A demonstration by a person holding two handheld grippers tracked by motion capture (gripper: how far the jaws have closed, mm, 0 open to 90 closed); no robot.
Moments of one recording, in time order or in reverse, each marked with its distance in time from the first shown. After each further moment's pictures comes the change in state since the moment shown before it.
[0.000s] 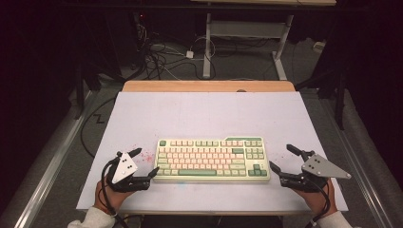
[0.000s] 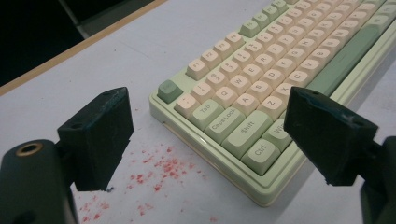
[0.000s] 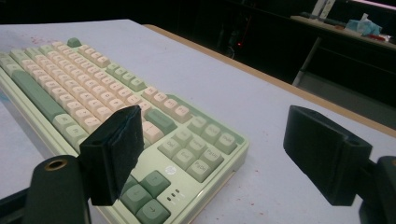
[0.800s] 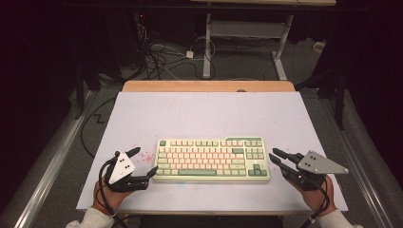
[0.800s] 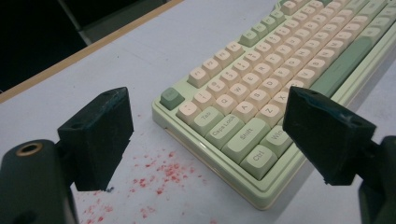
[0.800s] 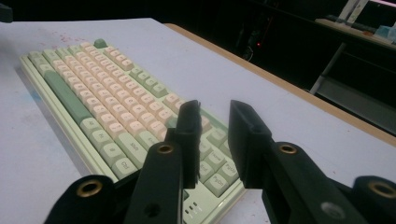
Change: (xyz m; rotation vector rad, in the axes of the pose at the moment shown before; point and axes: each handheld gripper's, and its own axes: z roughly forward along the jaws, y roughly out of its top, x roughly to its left) left arm 0.001 0.003 -0.006 -0.022 0.002 -0.005; right arm 0.004 0.020 0.003 0.018 0.087 -0.043
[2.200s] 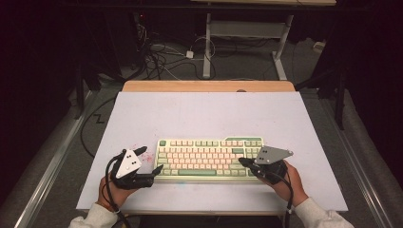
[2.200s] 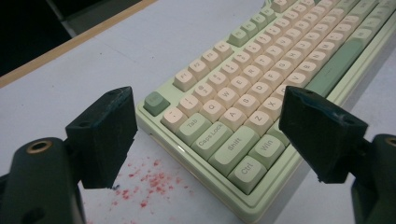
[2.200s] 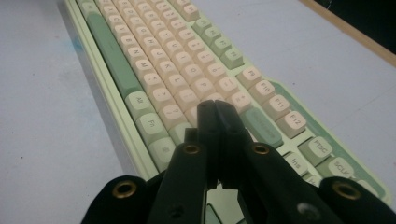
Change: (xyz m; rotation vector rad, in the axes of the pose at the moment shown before) left arm -0.003 0.011 0.012 0.043 -0.051 -0.015; right arm 0.034 0.010 0.078 0.260 0.232 -0.104
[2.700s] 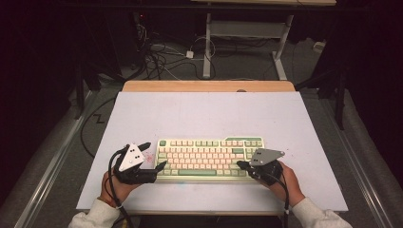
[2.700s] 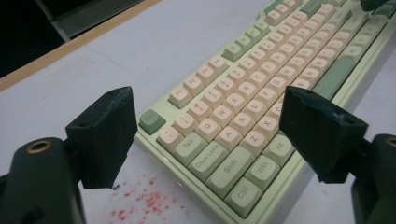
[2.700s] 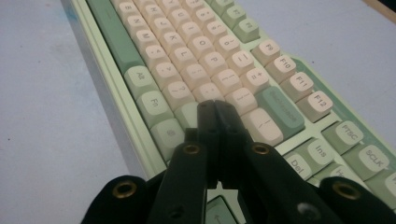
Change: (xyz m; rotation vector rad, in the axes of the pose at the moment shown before) left arm 0.004 0.017 0.005 0.001 -0.028 0.004; right arm 0.002 -0.006 0.014 0.080 0.013 -0.009
